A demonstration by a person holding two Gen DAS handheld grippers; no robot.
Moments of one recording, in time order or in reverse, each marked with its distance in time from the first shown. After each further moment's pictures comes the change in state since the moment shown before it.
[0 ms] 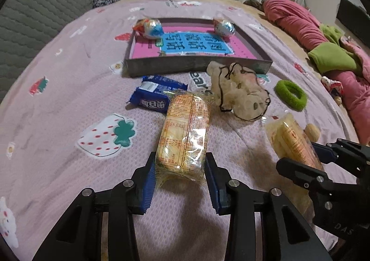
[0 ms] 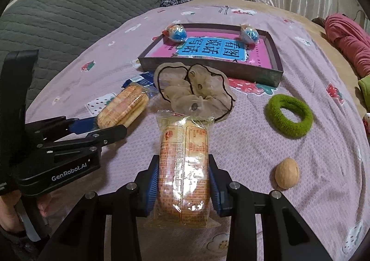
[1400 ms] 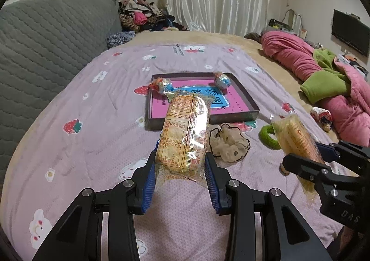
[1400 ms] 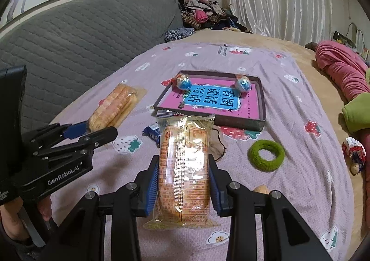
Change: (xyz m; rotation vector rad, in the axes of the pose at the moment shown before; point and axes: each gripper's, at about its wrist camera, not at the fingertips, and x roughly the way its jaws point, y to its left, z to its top) left arm -0.110 -0.002 0.022 0.008 -0.221 0.054; right arm -0.091 0.019 0.028 -0.013 -0.192 -0.013
